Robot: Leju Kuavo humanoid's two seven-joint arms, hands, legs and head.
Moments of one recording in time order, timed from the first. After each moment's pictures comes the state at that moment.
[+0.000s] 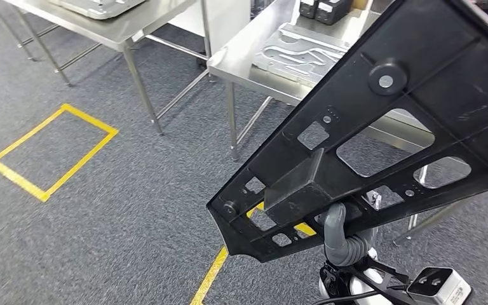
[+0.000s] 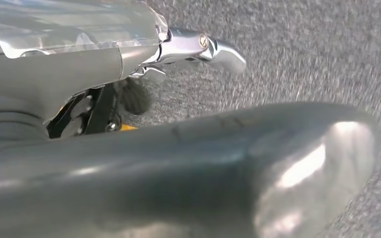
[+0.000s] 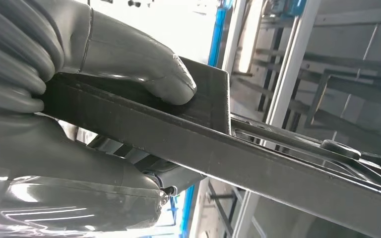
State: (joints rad) left arm -0.11 -0.04 1.35 -0.23 -0.09 0.06 -0.34; right arm -0.01 -0.05 0.34 -2.02 -0.15 0.08 -0.69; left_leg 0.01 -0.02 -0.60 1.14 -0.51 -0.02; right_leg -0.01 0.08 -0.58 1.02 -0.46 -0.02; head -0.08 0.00
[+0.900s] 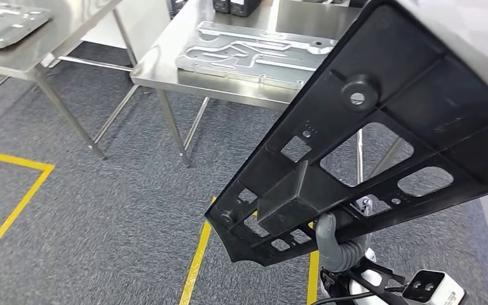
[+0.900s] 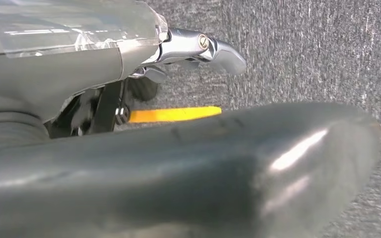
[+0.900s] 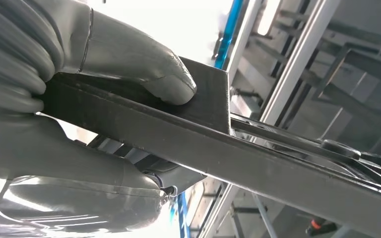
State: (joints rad) left arm -0.11 -0.05 1.36 -0.23 -0.09 0.05 -0.31; right arm 0.00 -0.06 0.34 -2.01 -0.12 0.16 -0.69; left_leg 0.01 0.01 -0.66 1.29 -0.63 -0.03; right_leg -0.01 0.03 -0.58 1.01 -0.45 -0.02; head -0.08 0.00
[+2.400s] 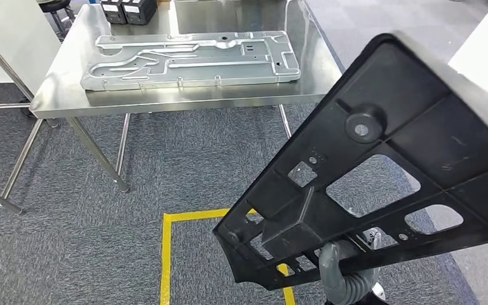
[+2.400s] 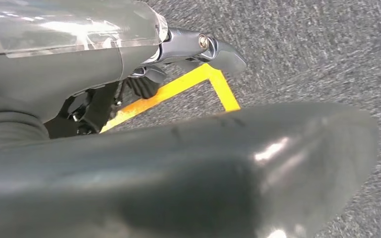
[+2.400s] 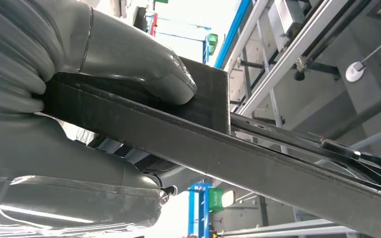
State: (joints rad) left arm -0.12 -0.06 1.34 -0.23 -0.09 0.00 -0.29; right arm 0.20 0.02 0.30 -2.12 0.00 0.13 -0.69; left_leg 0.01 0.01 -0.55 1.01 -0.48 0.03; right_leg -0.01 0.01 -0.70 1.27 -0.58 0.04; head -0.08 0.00
